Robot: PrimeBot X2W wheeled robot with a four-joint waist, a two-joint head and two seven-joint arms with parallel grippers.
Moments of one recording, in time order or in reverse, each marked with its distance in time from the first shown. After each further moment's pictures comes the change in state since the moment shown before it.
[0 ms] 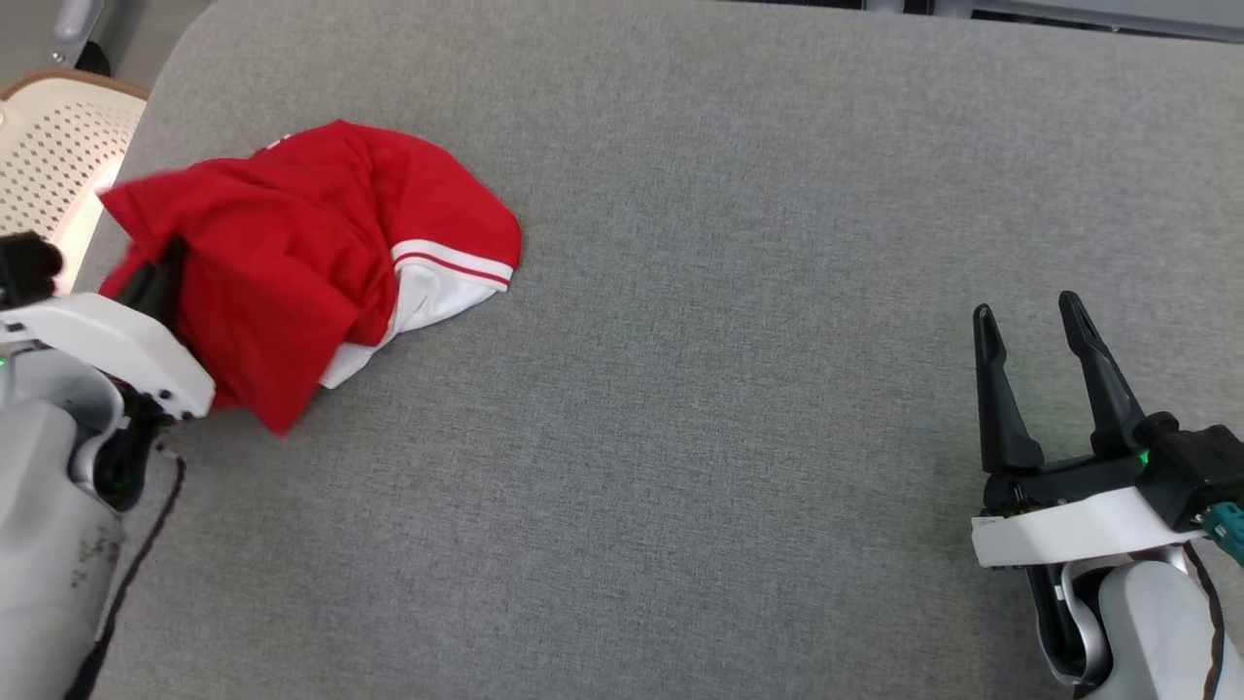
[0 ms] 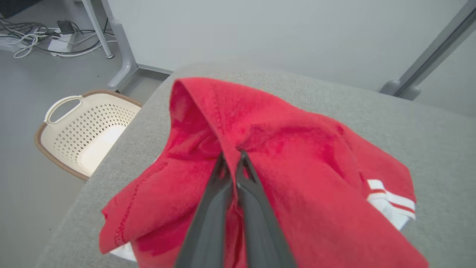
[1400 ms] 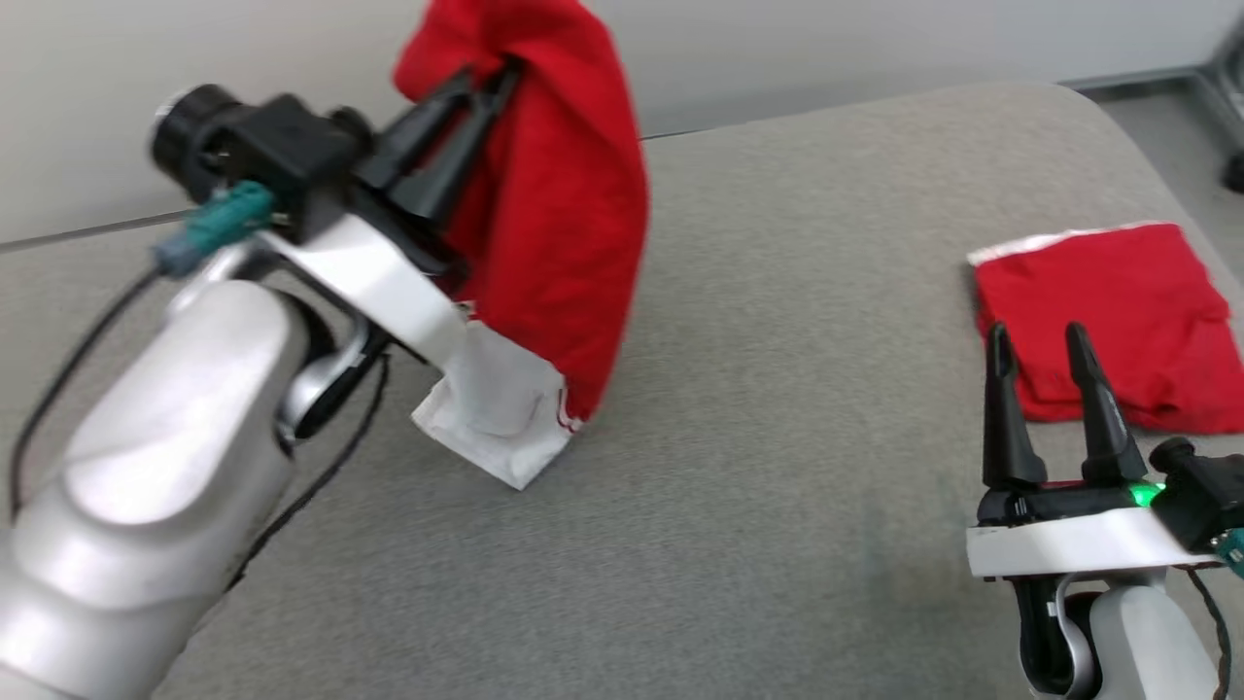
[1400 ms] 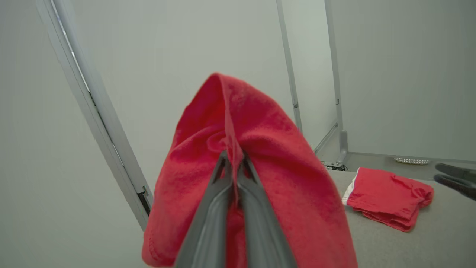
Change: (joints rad) left arm -0.090 -0.012 -0.211 -0.676 0.313 0.025 -0.070; right arm 0.040 0.091 -0.055 0.000 0.093 0.000 0.000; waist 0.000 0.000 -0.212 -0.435
